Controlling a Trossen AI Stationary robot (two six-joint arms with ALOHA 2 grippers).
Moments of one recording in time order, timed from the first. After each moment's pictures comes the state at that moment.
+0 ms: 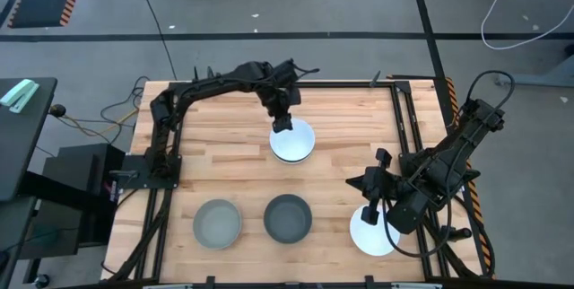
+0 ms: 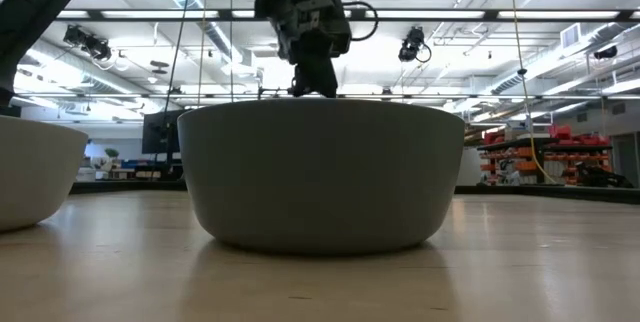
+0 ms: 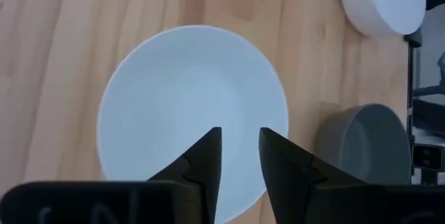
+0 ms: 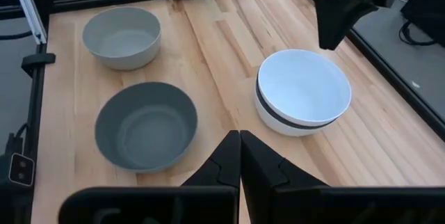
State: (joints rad) left arm 0.42 2.02 1.84 -1.01 0.49 0.12; right arm 0.78 1.36 1.39 -1.10 0.83 0.86
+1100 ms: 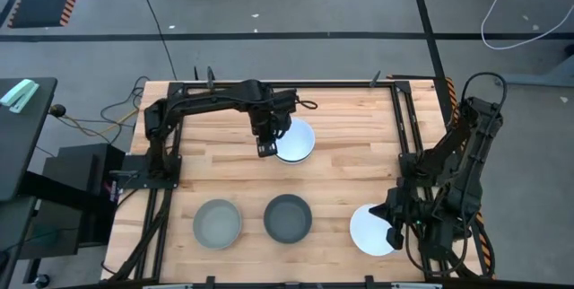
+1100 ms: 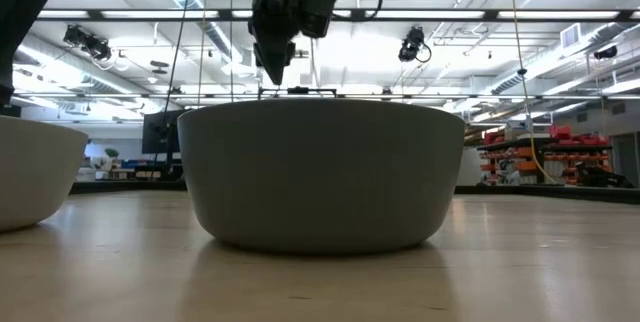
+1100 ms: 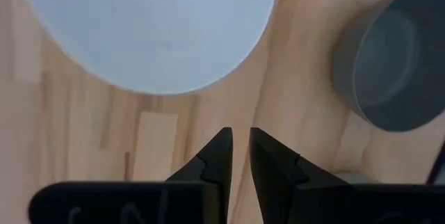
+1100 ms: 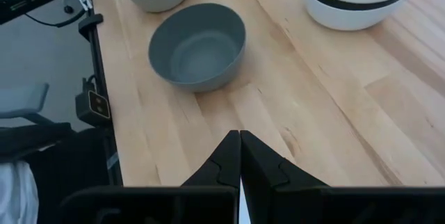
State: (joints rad) left arm 0.22 1.93 1.84 -1.34 0.19 0.04; right arm 1.08 1.34 1.17 -1.11 0.77 1.45
